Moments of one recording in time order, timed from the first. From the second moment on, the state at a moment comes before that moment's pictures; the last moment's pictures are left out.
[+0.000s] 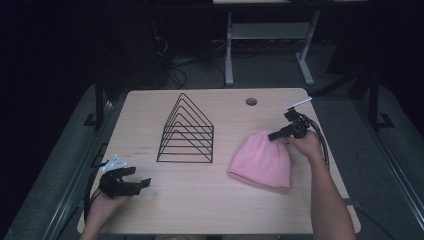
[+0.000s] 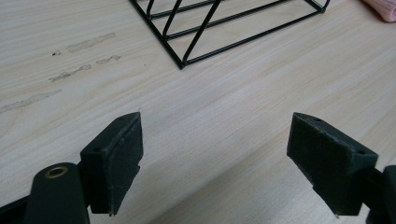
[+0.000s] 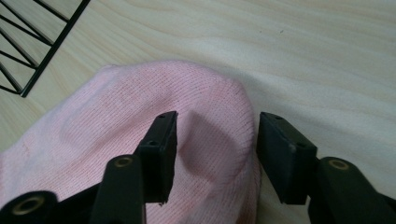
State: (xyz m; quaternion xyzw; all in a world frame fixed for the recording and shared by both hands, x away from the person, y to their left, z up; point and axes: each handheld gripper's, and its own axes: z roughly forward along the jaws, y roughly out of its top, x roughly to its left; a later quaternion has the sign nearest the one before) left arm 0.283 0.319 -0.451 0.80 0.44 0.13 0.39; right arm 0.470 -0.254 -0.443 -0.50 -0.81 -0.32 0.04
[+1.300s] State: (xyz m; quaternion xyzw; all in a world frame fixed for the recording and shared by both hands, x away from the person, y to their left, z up) left arm 0.286 0.314 -0.454 0.81 0.44 0.12 0.38; right arm 0.462 -0.260 -0.441 -0.49 -0.79 -0.37 0.08
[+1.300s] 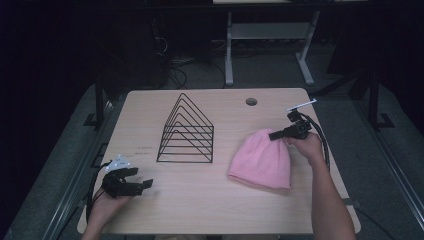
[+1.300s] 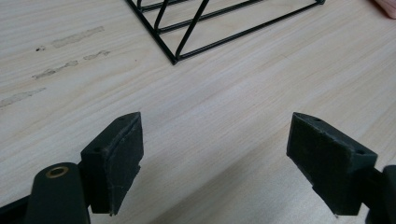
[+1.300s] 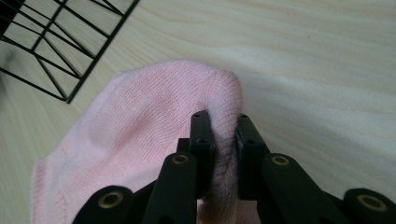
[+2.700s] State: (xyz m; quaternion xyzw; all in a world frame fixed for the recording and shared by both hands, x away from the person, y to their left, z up) left arm 0.285 0.314 -0.453 0.81 0.43 0.12 0.37; right arm 0.413 -0.240 -0.321 -0.37 -0.83 -0.42 -0.02
